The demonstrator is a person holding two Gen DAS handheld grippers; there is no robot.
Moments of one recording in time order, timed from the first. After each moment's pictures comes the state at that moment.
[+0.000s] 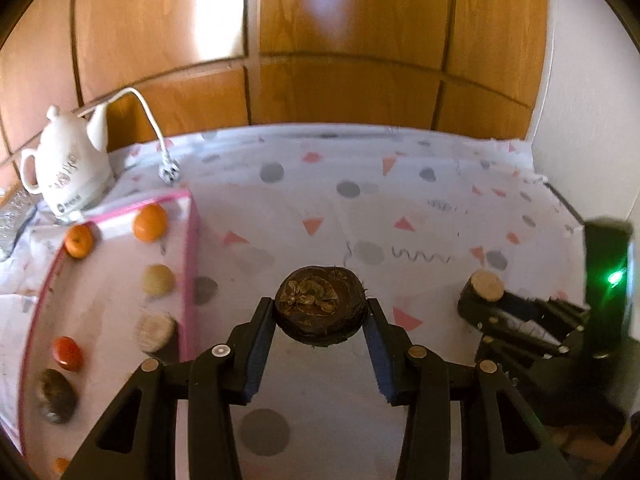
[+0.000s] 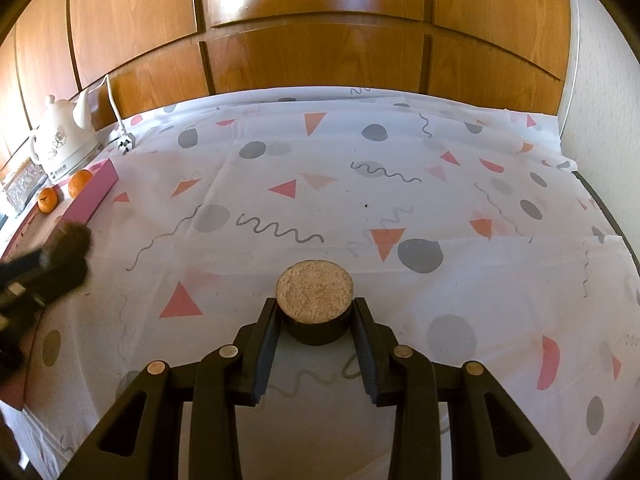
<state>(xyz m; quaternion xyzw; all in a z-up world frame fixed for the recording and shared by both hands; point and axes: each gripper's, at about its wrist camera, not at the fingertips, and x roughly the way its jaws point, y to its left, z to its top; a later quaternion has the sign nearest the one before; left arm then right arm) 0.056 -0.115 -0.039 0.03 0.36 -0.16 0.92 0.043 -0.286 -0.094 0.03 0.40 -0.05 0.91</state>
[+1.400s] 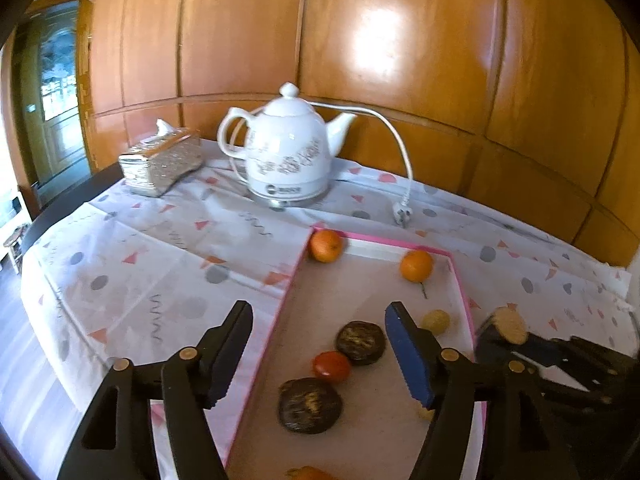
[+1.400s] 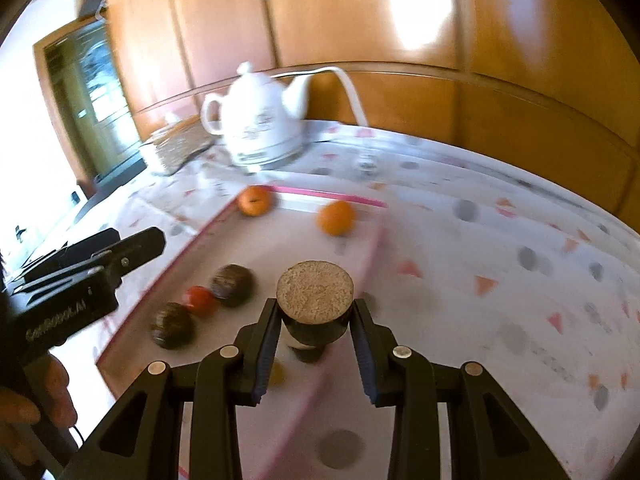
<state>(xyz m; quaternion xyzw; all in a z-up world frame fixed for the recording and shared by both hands) 0.040 0.090 0.004 -0.08 0.32 0.08 0.94 0.087 -0.080 -0.027 -0.04 0.38 0.22 0.90</state>
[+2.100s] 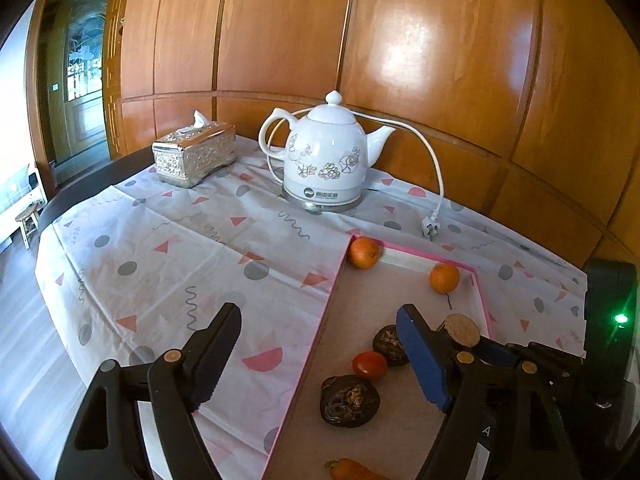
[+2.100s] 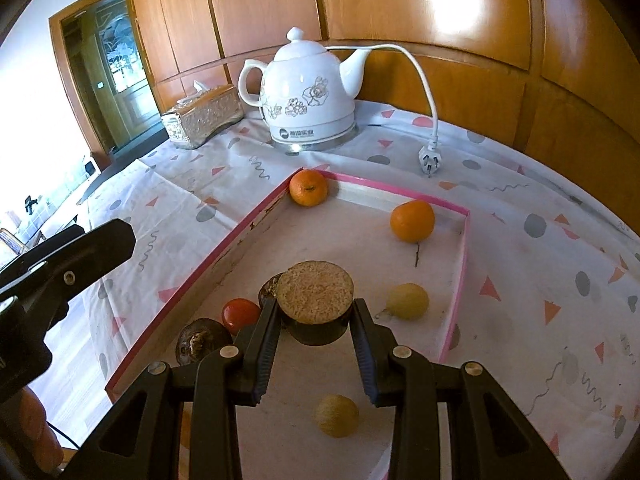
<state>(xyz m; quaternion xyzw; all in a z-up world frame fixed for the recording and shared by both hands) 0.024 0.122 0.007 -0.11 0.32 0.11 0.93 0.102 -0.020 -0.043 -0.06 0.41 0.25 0.87</state>
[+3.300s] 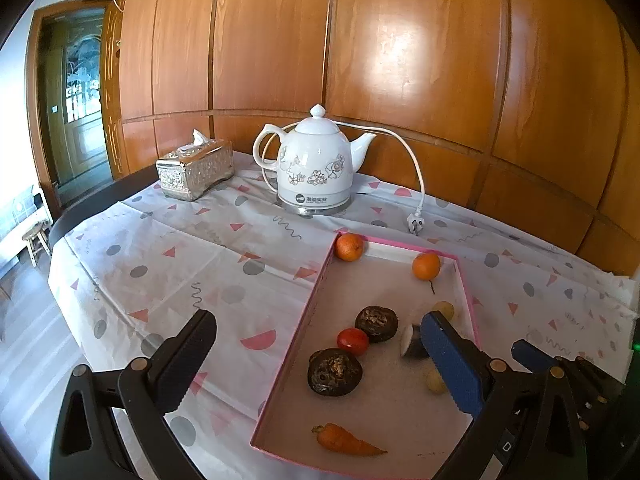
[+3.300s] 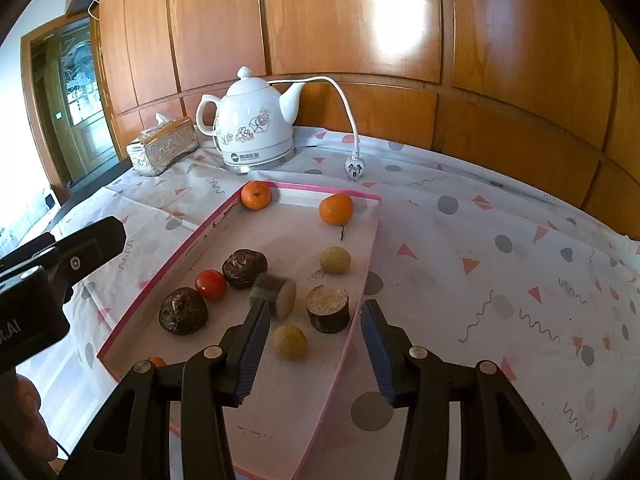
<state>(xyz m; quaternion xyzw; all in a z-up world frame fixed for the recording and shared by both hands) -0.011 0.090 0.017 -0.08 0.29 0.11 0.95 0.035 -0.065 -0.026 -0.05 0.36 0.15 0.92</state>
